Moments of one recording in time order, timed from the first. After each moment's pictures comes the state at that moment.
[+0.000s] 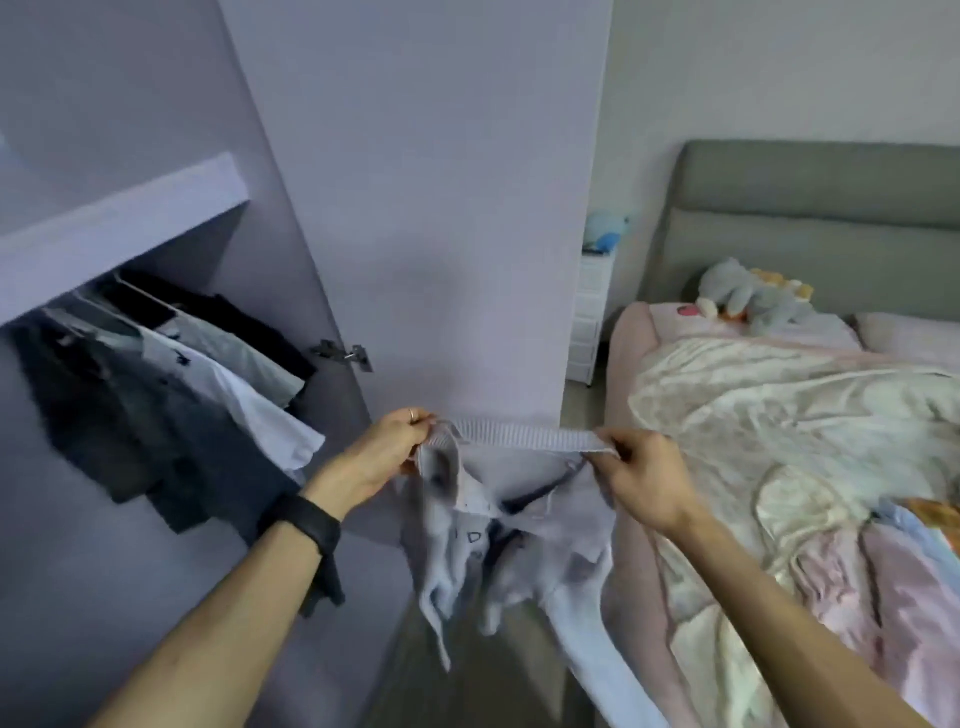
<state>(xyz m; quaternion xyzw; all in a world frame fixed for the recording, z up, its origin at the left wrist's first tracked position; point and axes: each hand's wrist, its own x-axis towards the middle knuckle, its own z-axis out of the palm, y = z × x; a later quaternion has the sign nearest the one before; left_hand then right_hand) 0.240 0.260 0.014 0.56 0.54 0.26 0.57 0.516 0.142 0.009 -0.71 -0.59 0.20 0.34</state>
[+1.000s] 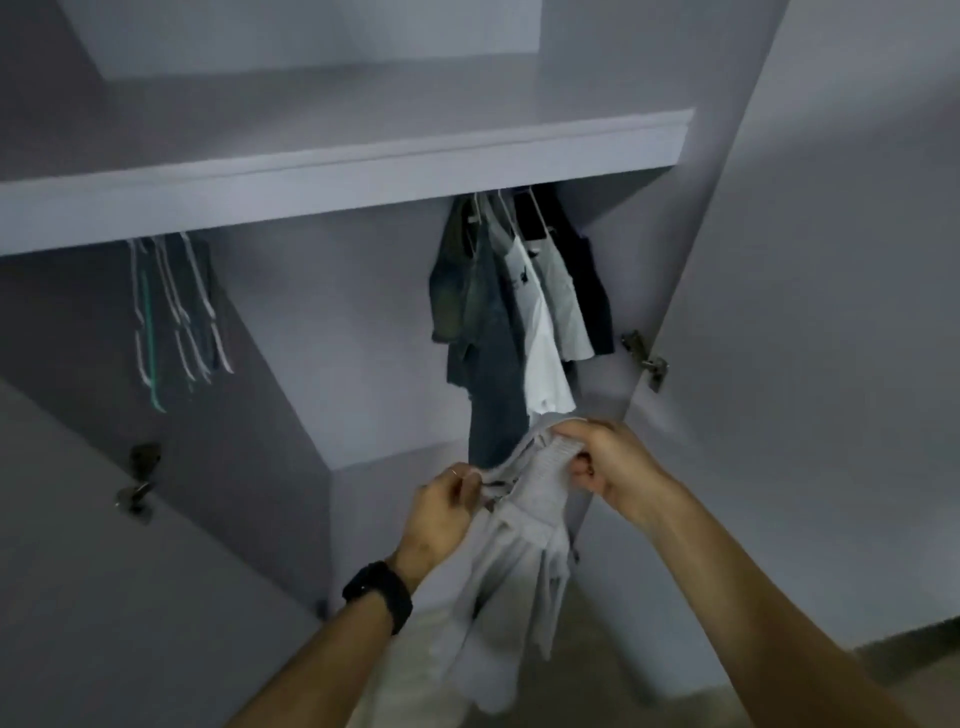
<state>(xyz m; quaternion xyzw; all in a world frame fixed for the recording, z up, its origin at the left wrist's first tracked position) 0.132 0.178 -0.086 0.33 0.79 0.45 0.25 0.278 0.337 0.010 -0.41 -0.56 0.70 0.15</state>
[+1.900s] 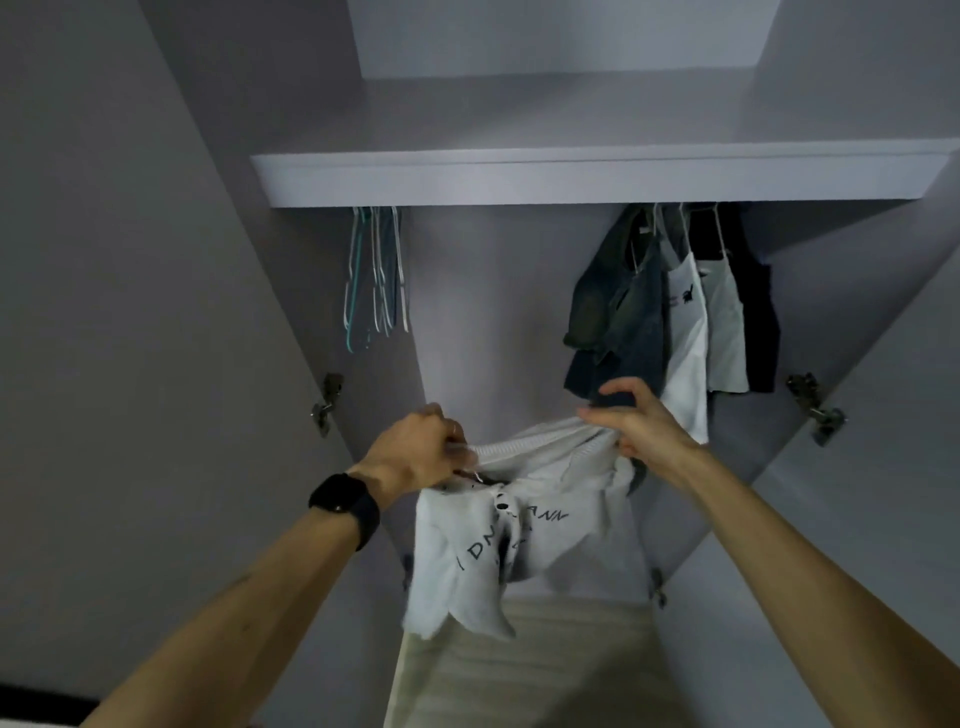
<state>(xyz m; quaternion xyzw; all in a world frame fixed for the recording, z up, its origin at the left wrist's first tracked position) 0.043 0.038 0.009 0.34 0.92 0.09 0.15 0.180 0.303 0.004 -0.29 -0.74 0.61 0.04</state>
